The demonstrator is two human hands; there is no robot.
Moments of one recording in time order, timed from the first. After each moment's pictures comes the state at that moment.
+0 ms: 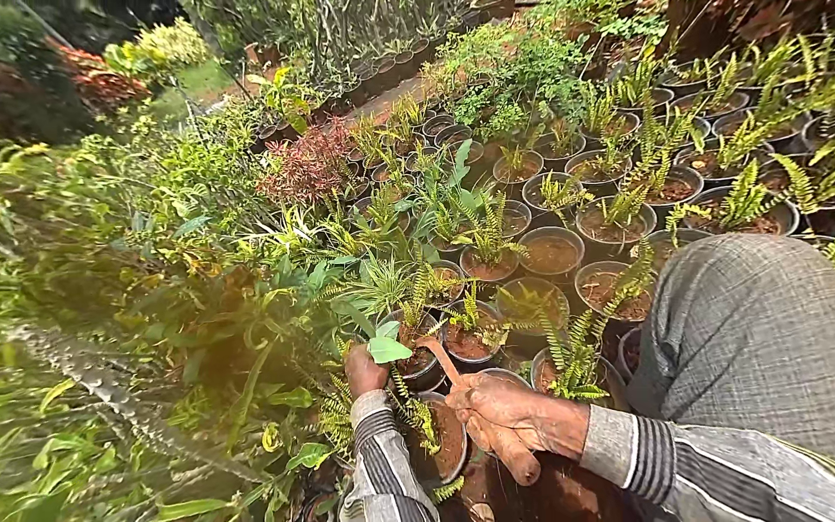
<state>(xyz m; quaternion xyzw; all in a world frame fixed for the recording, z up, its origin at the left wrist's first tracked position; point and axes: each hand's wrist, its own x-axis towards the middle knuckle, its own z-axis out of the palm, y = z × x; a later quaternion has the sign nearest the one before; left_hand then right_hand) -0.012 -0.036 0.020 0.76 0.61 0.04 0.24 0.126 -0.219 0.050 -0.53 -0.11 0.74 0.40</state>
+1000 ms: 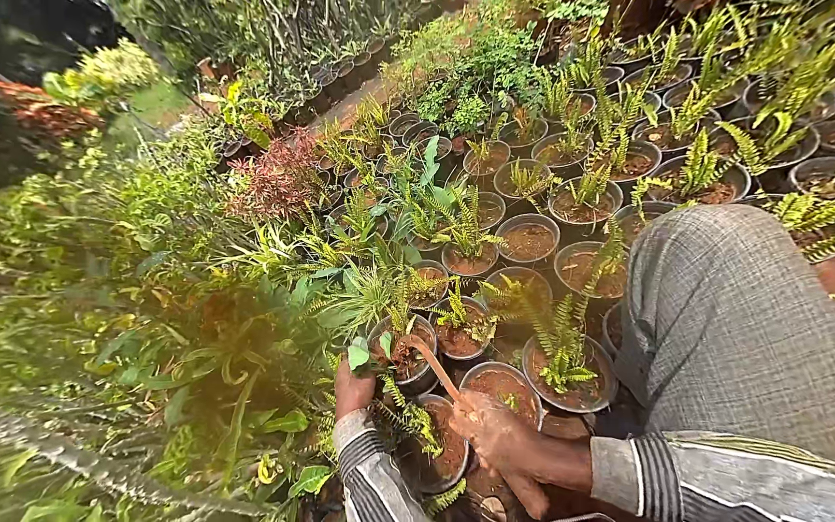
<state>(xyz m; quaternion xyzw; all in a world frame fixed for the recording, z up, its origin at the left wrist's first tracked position) -0.030 -0.032 0.019 0.74 0.54 0.16 0.36 0.101 -0.245 0.026 -0.68 -0.33 0.57 0.33</state>
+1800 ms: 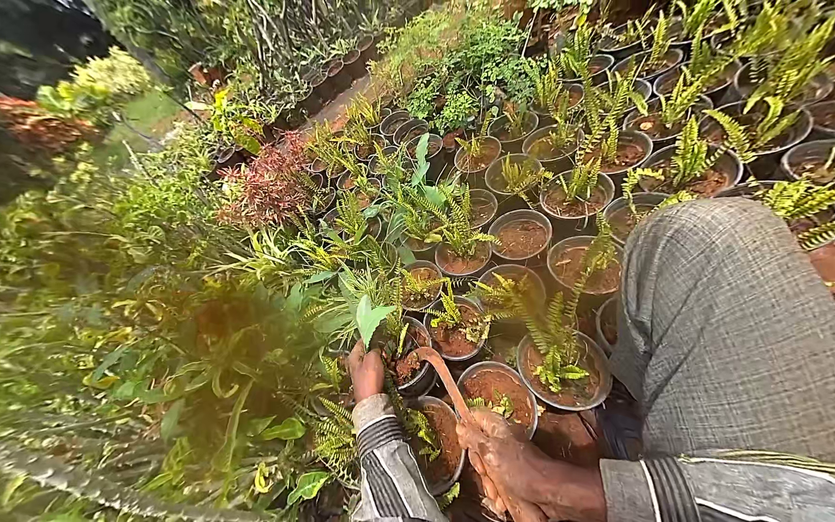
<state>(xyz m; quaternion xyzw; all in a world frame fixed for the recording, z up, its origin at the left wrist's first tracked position) 0.019 -0.040 -0.001 0.65 0.56 0.26 0.44 0.089 -0.271 0.020 -0.59 -0.13 0.67 0.44</state>
